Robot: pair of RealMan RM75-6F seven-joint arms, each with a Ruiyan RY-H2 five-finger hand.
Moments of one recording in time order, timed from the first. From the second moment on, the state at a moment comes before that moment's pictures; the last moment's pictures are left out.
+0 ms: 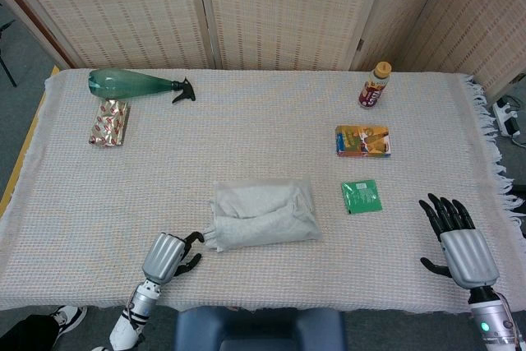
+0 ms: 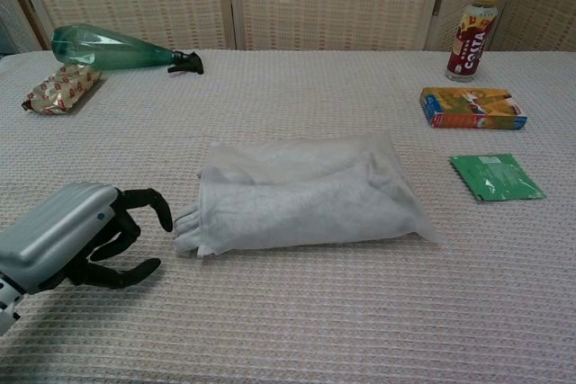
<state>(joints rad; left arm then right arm) -0.31 -1.93 -0.02 -0.98 1.72 1.41 -0.02 0.10 -1.12 0.00 -1.67 -1.55 1.41 -0.18</state>
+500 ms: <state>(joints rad) -0.35 -2.04 -0.02 -0.83 1.70 1.45 -0.08 0.10 -1.11 0.00 -1.68 -1.53 1.39 -0.17</state>
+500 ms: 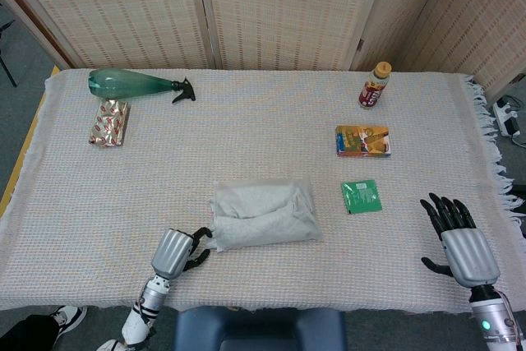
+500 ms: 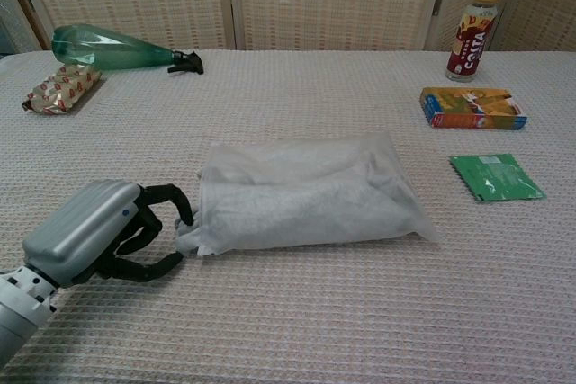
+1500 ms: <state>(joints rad) -0.39 -2.08 0.00 -0.80 1.68 1.47 -0.10 0.11 -1.10 -0.01 -1.69 -1.54 1.38 -0.14</state>
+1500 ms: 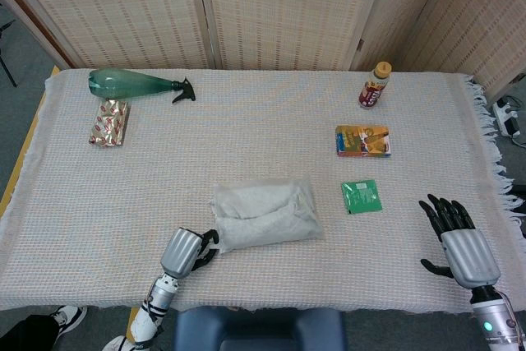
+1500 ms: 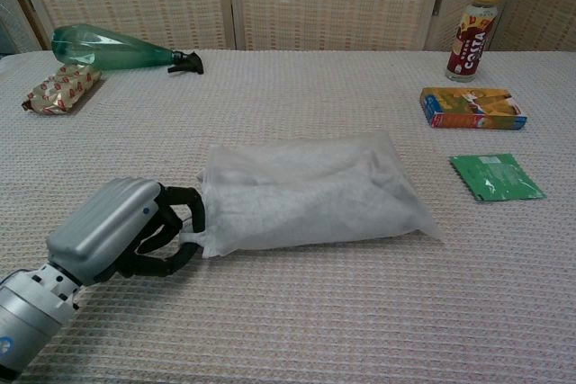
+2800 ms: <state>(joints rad) -0.40 -1.99 0.01 -0.99 1.69 1.47 0.01 0.26 -1.90 0.07 -0.88 -1.64 1.45 0.13</state>
